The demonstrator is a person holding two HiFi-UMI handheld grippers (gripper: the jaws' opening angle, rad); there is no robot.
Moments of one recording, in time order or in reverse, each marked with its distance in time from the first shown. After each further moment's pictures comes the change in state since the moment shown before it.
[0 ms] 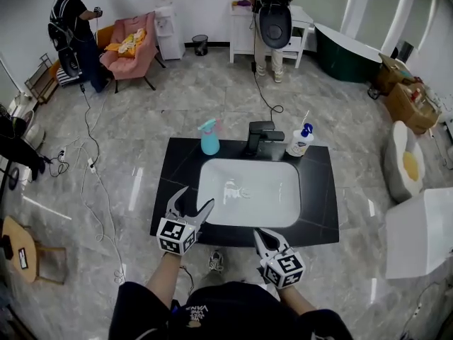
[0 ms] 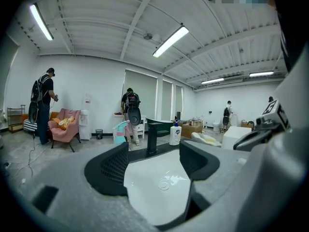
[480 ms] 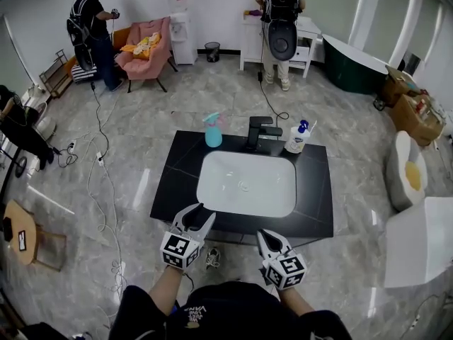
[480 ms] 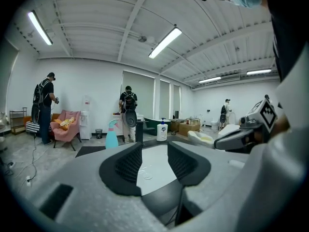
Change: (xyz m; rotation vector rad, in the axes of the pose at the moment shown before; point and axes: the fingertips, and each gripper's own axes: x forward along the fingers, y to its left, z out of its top) left arm -0.076 -0.099 -0.013 0.017 0.007 0.004; right arm -0.072 0.008 -0.017 -0.017 -0.032 0.029
